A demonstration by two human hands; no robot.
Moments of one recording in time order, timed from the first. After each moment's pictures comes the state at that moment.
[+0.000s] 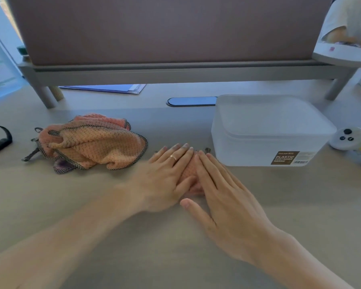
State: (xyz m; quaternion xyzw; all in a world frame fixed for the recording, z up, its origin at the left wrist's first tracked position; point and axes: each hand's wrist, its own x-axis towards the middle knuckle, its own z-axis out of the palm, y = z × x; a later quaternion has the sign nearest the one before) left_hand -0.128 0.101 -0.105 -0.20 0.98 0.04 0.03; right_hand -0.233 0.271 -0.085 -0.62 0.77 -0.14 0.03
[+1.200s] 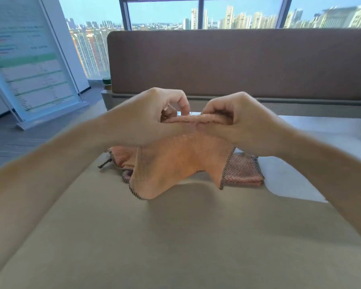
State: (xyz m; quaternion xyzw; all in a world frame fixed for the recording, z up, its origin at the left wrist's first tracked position) left_hand -0.023 0.030 0.082 -0.19 0.94 0.20 -0.19; right_hand -0.220 0.145 0.067 -0.69 0.62 -0.35 0.11
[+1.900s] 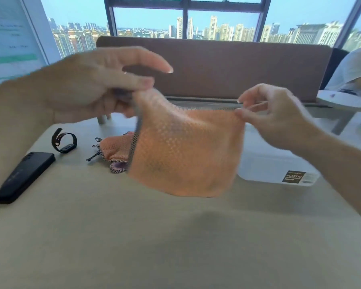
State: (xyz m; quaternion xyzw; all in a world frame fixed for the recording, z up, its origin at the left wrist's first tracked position) left_hand 0.027 0.081 0.138 -0.16 0.81 0.53 -0.20; right_hand -0.254 0.237 0.083 -0.52 0.75 -0.40 -0.02
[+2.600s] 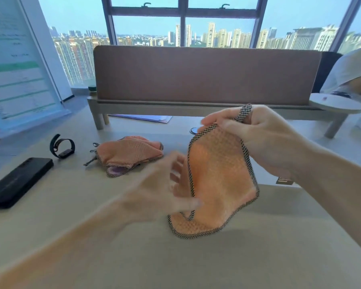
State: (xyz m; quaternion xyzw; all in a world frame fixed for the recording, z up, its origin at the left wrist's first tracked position) left_hand -0.020 0.165 0.002 -0.25 0.87 0.37 -0.20; right_hand -0.210 0.263 0.089 -0.52 0.64 -0.50 0.27
